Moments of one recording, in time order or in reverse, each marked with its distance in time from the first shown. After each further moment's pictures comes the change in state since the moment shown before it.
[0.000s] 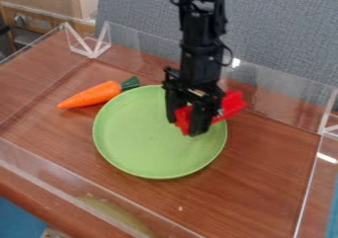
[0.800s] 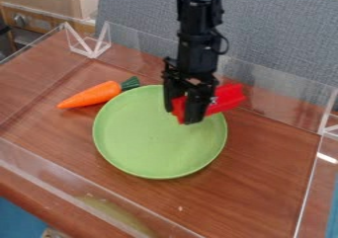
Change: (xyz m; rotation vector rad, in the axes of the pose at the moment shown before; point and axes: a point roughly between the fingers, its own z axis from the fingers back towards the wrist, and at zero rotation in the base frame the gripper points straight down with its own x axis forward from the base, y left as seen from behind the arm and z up) arm 0.000 0.023 0.011 -0.011 0.005 -0.054
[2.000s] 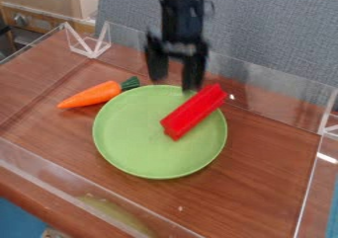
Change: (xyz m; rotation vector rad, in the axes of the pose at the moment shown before) arm -0.019 0.017 0.076 -0.003 -0.179 0.230
